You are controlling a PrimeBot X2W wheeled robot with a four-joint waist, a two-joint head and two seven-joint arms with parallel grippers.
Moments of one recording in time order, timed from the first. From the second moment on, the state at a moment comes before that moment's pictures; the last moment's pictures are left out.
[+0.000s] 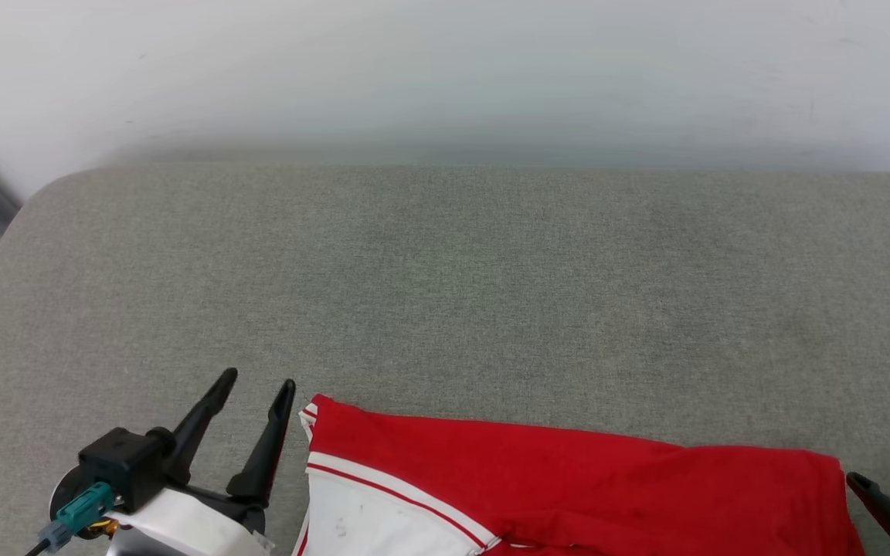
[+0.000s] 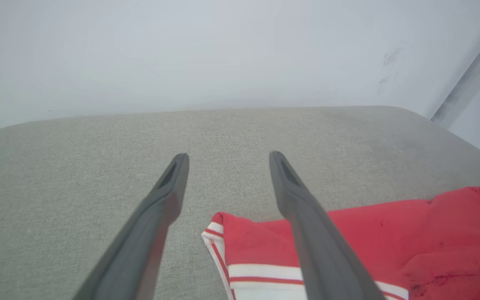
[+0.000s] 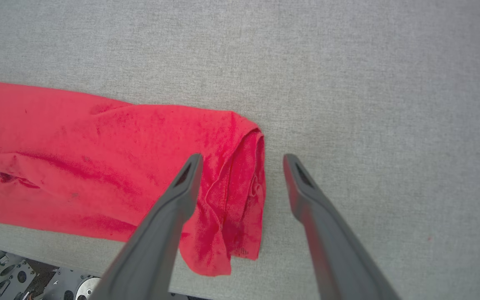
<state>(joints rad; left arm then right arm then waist) -0.06 0.64 -0.52 -0.12 -0.74 0.13 -0.20 0.13 -0.40 -0.19 -0.22 0.52 0.13 0.90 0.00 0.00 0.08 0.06</state>
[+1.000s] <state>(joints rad) 0.01 0.23 -0.10 -0.10 -0.18 -0.07 -0.26 0.10 -0.15 -0.31 0.07 0.49 0.12 0.78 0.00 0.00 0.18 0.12</state>
